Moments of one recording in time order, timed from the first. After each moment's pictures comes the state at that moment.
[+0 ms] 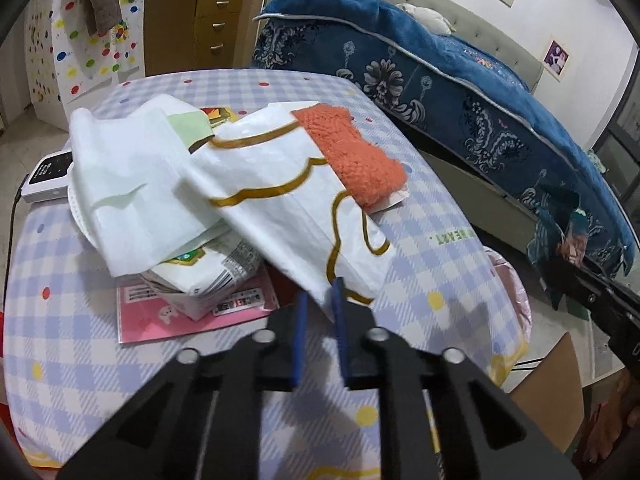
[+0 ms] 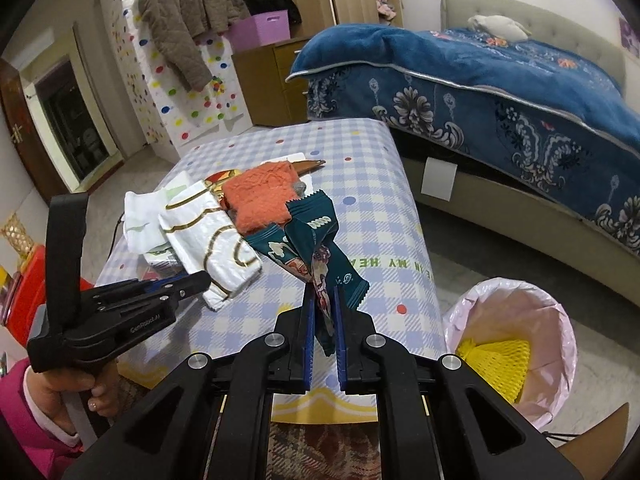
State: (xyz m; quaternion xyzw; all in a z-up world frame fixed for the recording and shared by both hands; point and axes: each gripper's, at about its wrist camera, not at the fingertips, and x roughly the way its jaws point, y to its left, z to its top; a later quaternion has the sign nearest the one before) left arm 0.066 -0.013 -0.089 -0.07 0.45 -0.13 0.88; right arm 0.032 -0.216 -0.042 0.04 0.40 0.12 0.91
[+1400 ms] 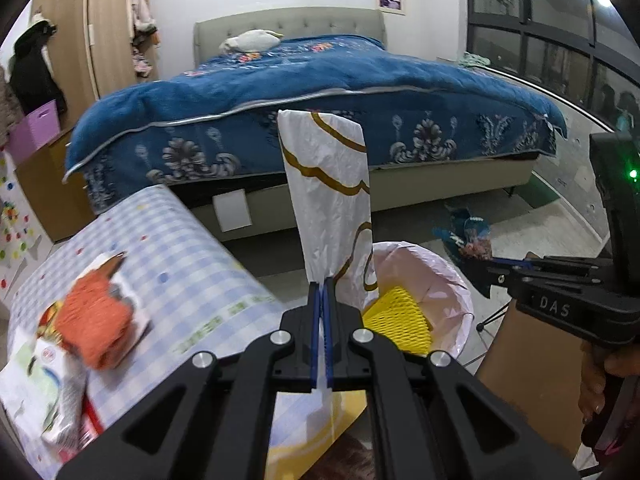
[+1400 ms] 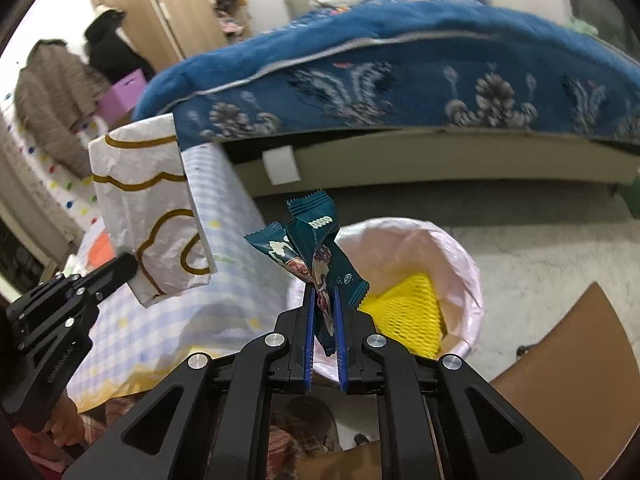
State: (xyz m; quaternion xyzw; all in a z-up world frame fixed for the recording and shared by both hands) left arm 0.034 -0.229 -0.047 0.14 0.34 -0.32 0.87; right arm -0.020 -0.399 -0.079 0.19 0.41 -0.07 0.89
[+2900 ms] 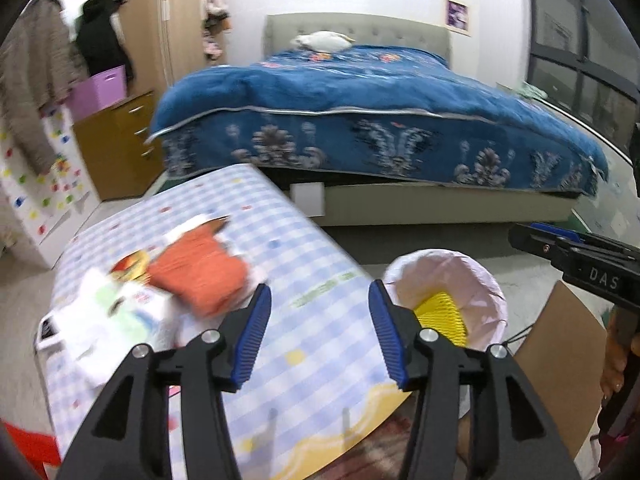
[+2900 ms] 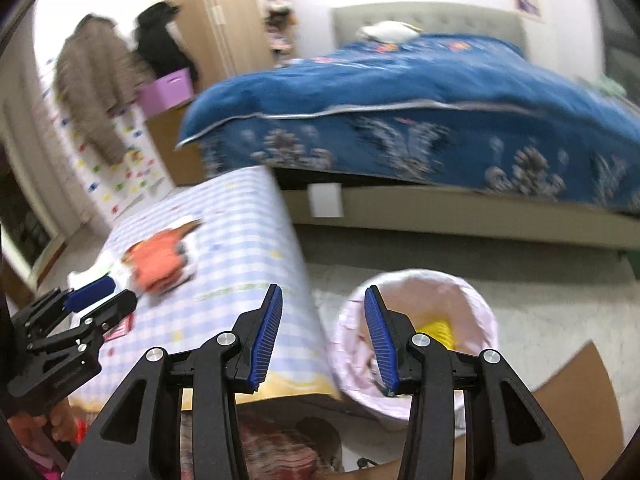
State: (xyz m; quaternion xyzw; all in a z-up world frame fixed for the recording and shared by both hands) left arm 0.027 -0.112 -0.009 0.09 0.35 -0.21 0.91; right arm -0.010 -0.324 -0.012 0.11 0.35 -0.01 0.93
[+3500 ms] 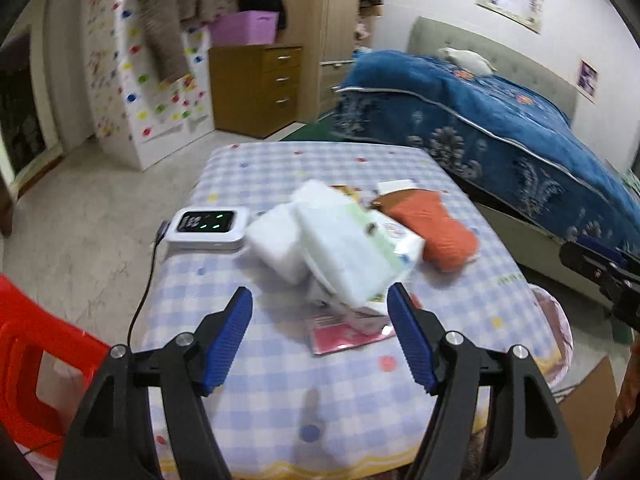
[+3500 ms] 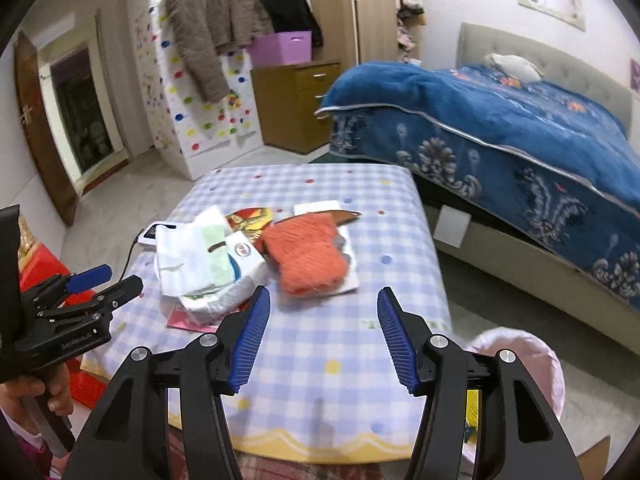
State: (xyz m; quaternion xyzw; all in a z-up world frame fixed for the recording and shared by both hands) left arm 0.035 0.078 -0.022 -0.03 0.38 -0.02 0.92; right arm 0.045 -0.161 -0.001 -0.01 0.36 0.13 0.92
